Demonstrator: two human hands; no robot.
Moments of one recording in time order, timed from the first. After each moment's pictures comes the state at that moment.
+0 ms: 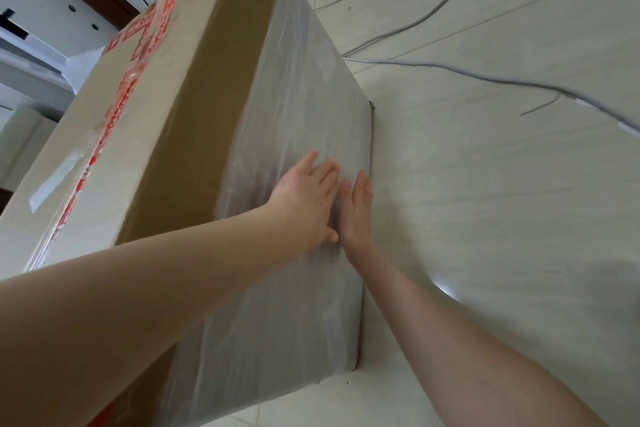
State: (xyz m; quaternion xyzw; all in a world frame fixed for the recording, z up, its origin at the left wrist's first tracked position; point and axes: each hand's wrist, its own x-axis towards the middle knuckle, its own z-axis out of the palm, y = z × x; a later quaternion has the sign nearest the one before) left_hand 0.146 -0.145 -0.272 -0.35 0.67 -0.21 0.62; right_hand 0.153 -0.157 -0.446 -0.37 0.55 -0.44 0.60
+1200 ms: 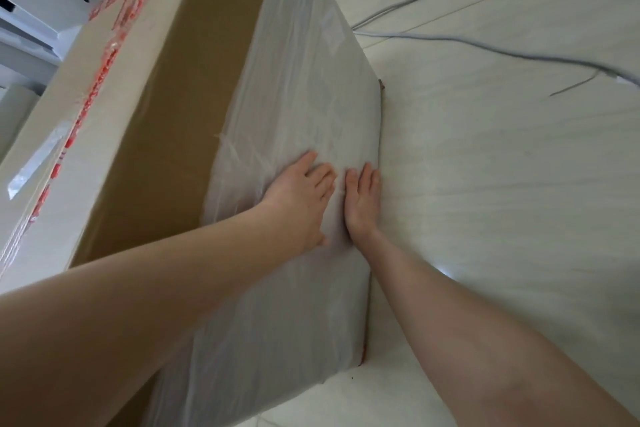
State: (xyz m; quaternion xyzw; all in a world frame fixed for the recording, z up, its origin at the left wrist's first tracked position) left_hand 0.177 -0.148 -0.296 -0.30 0.67 -0.20 0.65; right_hand 0.174 -0.181 -0.496 -0.40 0.60 -0.37 0.59
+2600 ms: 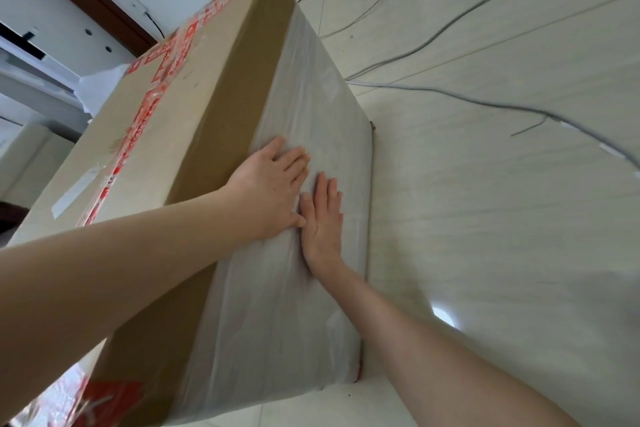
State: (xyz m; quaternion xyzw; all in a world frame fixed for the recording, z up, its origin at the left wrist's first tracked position) left_hand 0.170 -0.149 -0.221 -0.35 0.65 -0.28 0.62; right_hand 0.166 -0.129 -0.377 -0.45 0.50 -0.45 0.59
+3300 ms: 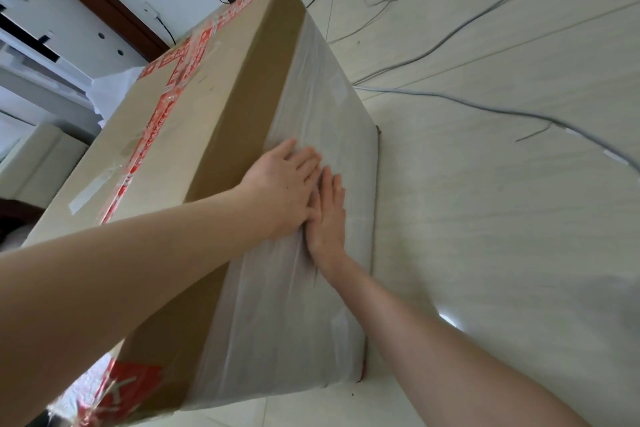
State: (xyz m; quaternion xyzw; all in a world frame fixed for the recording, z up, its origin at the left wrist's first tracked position) left_hand 0.163 -0.144 -0.216 -0.36 0.66 -0.28 0.60; right_hand 0.171 -0.137 -0.370 -0.47 0.51 -0.46 0.56
